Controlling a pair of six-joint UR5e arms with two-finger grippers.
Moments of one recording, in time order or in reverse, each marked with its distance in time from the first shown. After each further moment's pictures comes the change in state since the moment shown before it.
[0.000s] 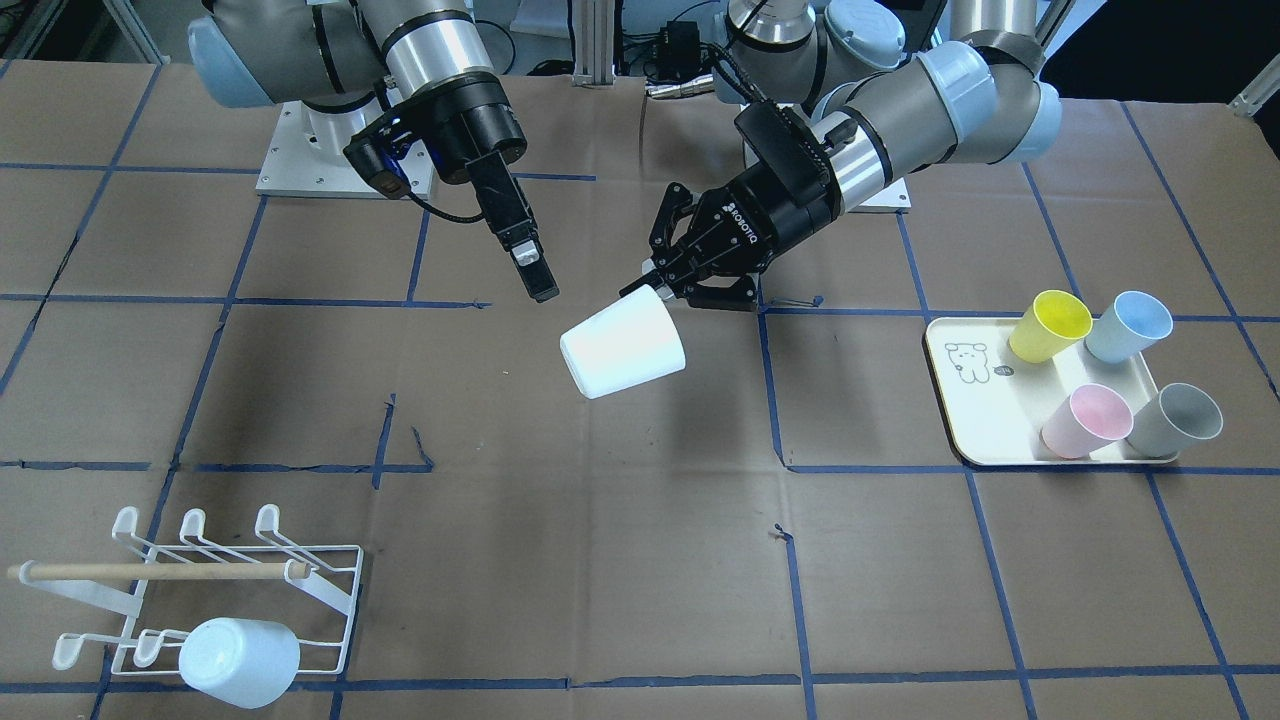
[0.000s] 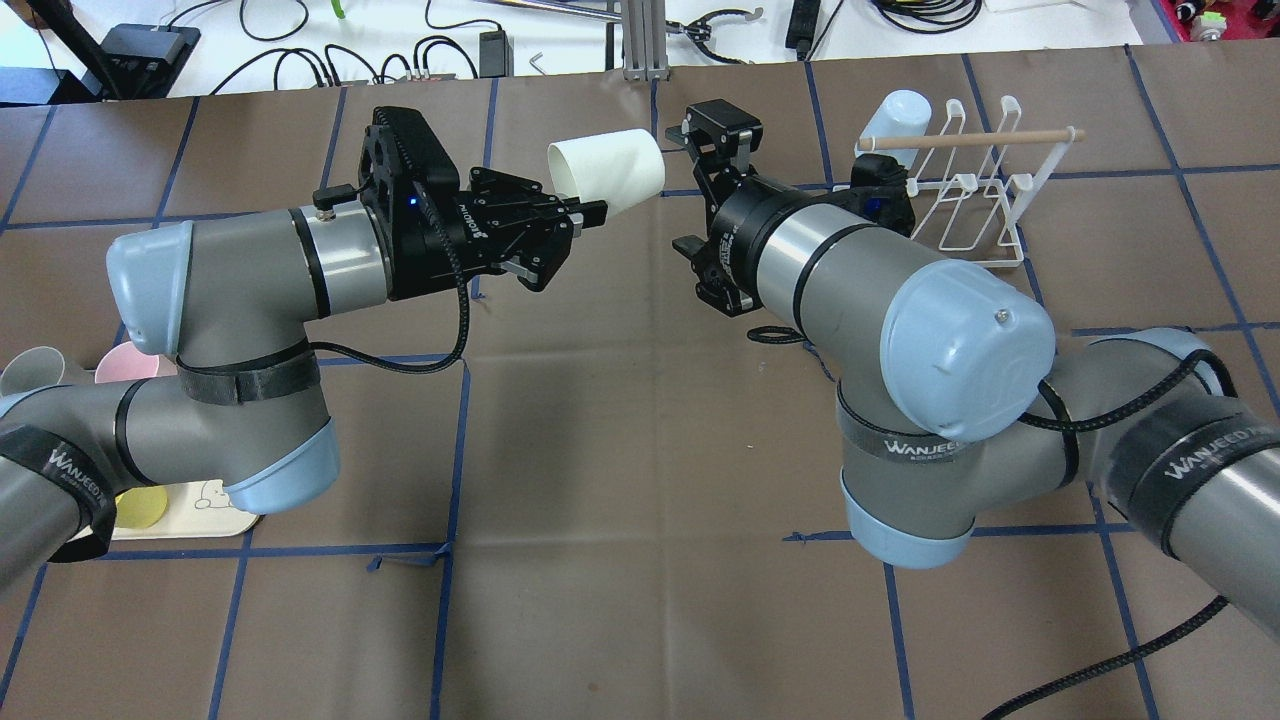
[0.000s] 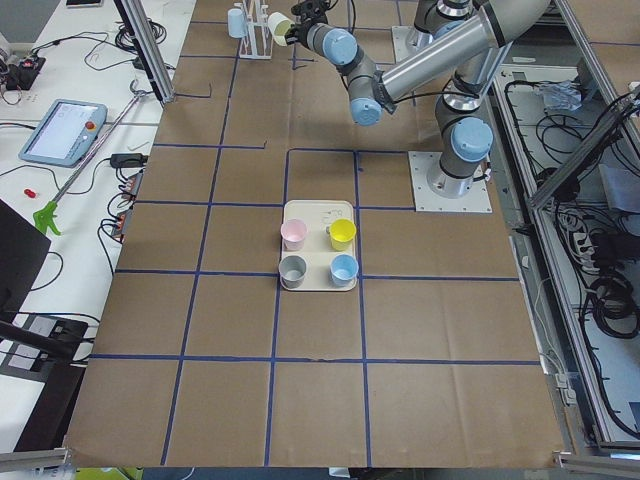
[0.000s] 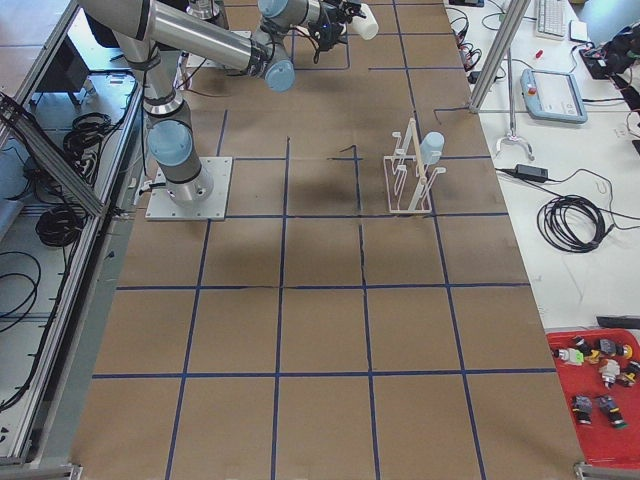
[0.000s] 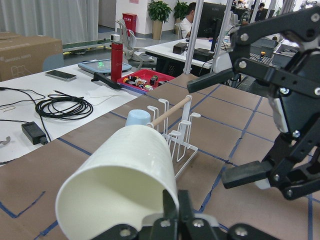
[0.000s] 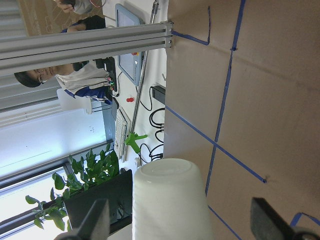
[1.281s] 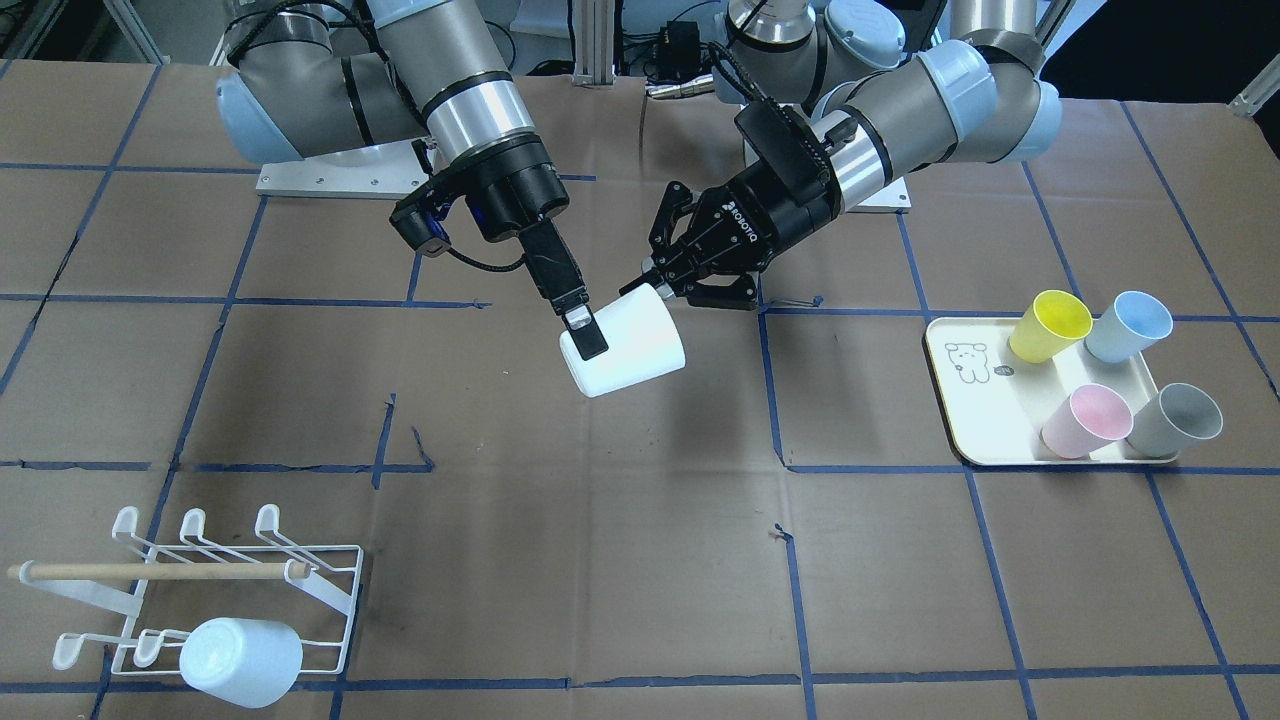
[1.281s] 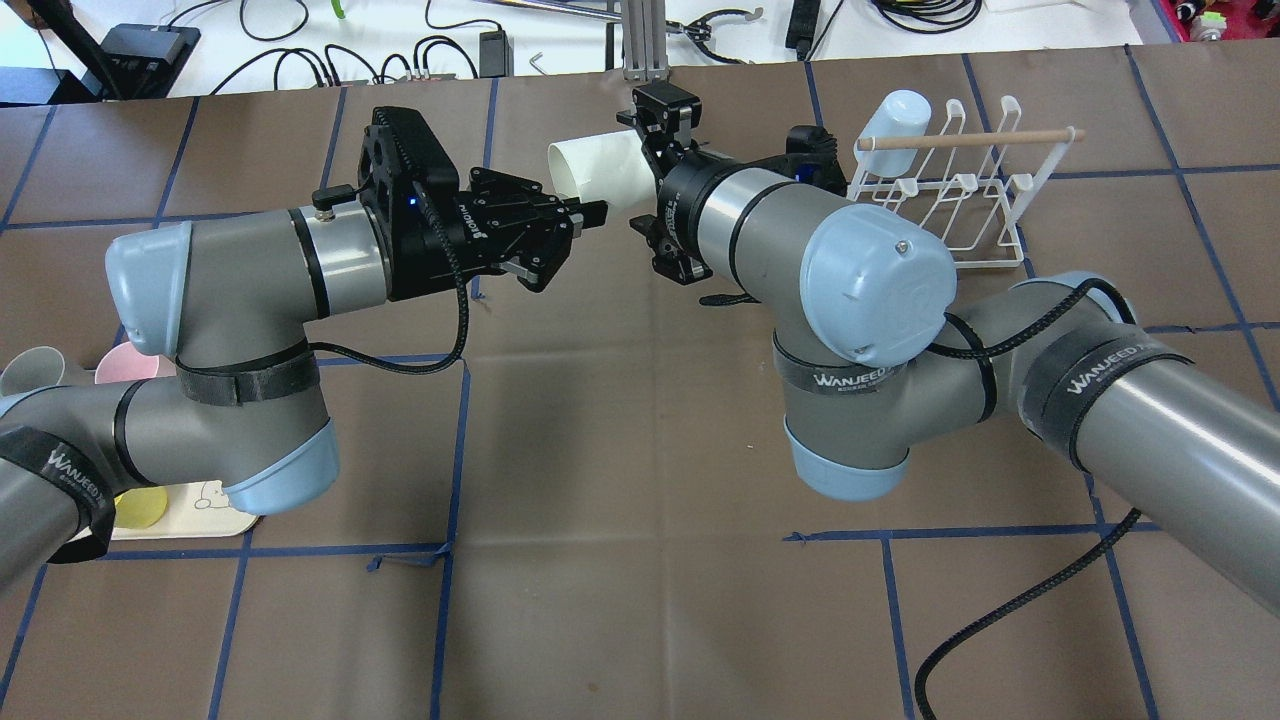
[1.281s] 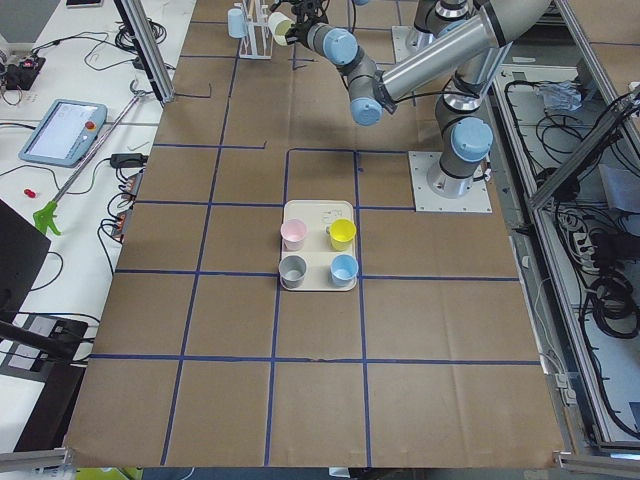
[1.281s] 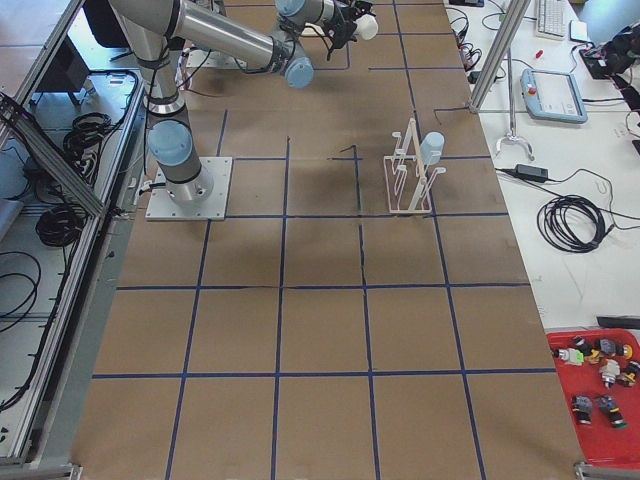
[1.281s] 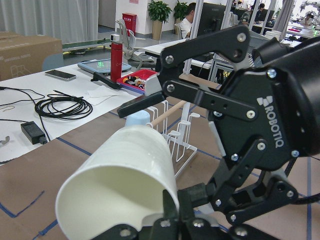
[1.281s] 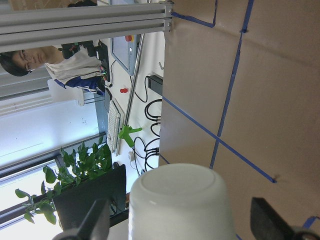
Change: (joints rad) left arm 0.000 0.003 -0.001 -0.002 -0.002 -0.002; right arm 0.032 0.153 -0.121 -0.013 0.001 0.001
